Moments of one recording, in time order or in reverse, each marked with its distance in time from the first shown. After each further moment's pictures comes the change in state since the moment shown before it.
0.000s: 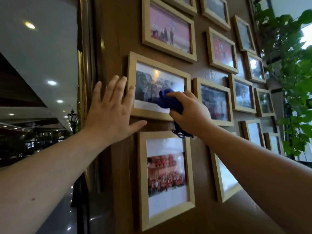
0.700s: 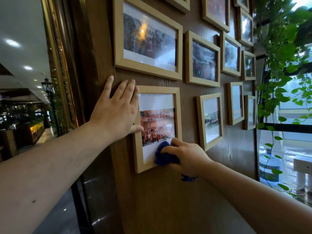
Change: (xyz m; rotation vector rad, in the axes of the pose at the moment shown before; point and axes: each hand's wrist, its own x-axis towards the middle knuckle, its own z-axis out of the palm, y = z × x) left_hand -0.077 0.052 0.025 0.113 -0.252 0.207; right_hand -0.212 -0.016 0.036 -0.160 -0.720 -0.010
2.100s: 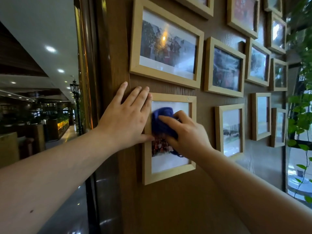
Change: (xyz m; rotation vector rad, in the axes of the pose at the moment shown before) left_hand -0.002 -0.004 -0.006 -0.022 -0.012 0.026; right_hand 0.071 -0.007 -0.045 0.022 0.490 -0.080
